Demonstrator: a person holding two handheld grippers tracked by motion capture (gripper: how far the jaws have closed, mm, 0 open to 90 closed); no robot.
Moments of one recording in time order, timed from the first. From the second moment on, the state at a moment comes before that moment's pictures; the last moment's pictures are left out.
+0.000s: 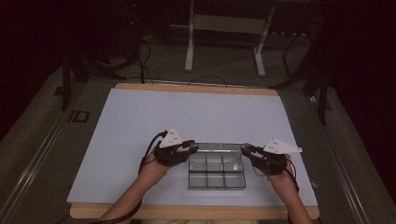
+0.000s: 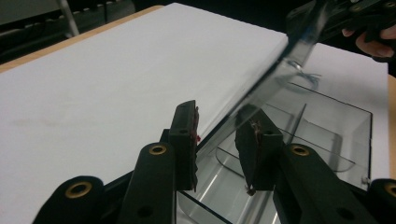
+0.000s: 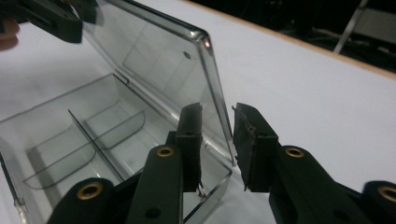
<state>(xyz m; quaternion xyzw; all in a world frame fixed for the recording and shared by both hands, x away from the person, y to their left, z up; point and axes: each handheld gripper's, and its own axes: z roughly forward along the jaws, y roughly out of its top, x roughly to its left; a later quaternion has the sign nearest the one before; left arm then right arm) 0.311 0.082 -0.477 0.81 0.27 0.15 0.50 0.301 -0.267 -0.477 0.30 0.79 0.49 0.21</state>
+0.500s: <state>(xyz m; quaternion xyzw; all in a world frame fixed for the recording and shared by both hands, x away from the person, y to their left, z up) 0.321 0.083 -0.482 0.79 0.29 0.15 0.51 0.314 -0.260 -0.477 0.32 0.78 0.49 0.21</state>
